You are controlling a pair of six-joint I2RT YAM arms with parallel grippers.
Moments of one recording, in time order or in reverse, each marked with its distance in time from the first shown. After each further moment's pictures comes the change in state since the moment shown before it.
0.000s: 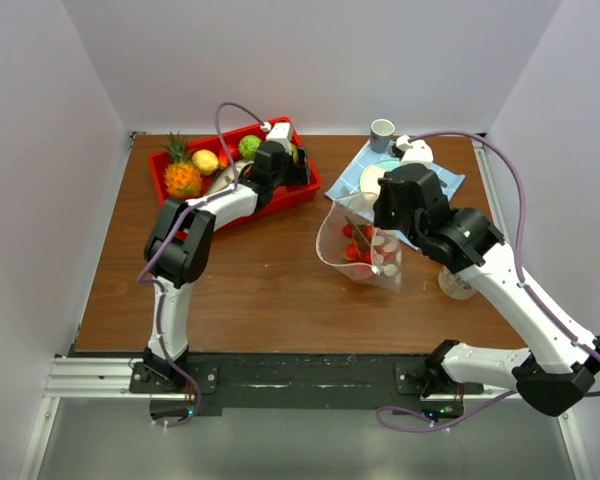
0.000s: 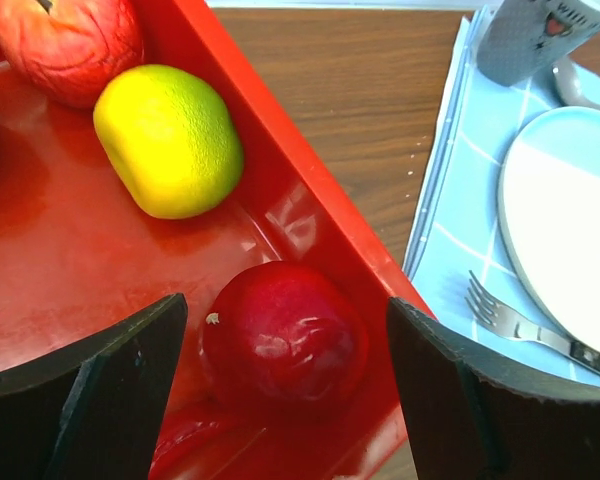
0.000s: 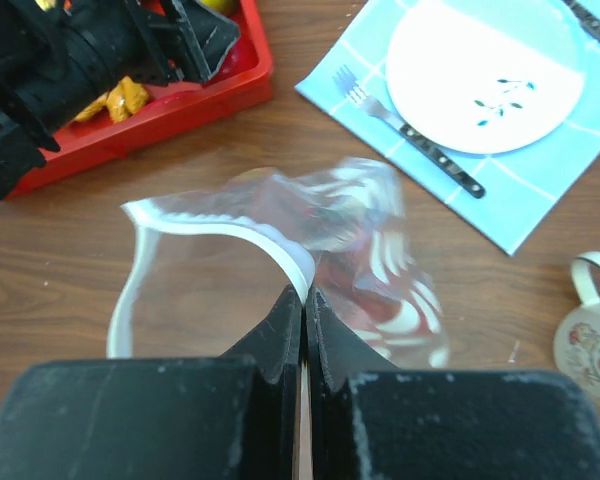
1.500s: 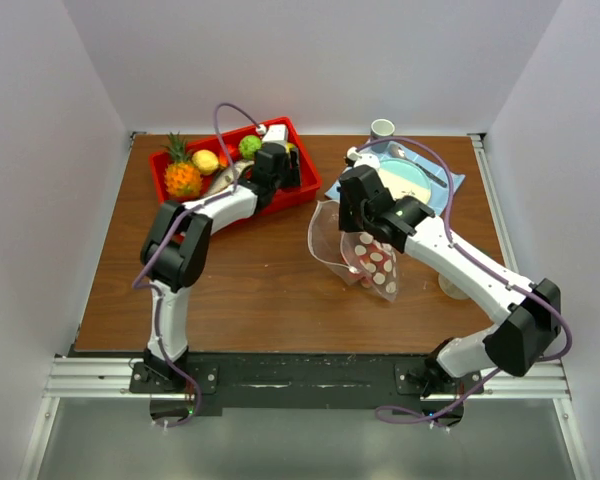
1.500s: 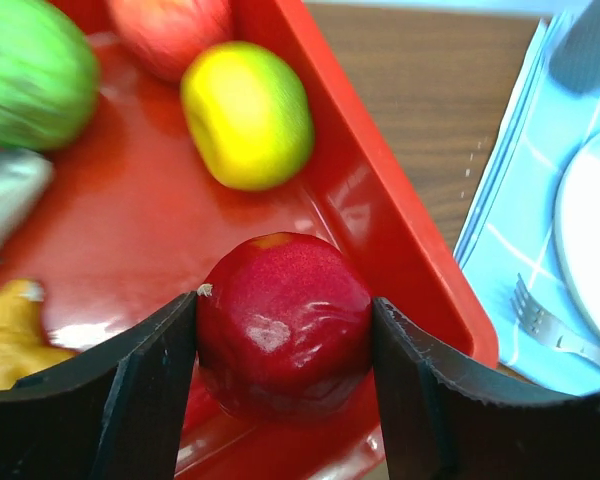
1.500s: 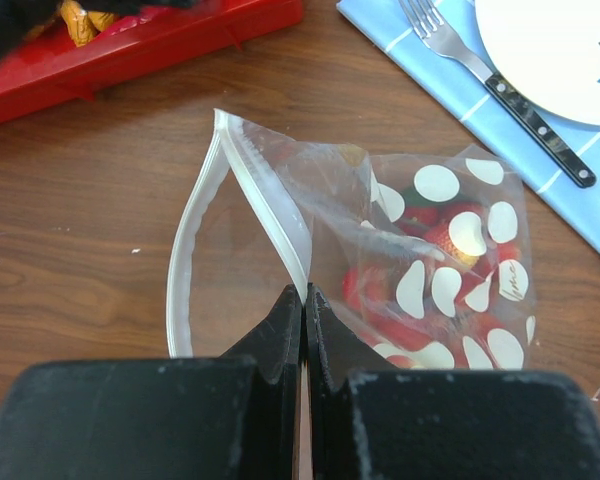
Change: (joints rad) left arm -0.021 -0.026 -0.019 -0.081 -0.153 -0.019; right arm -0.004 0.251 -0.106 0.193 -0.109 0.018
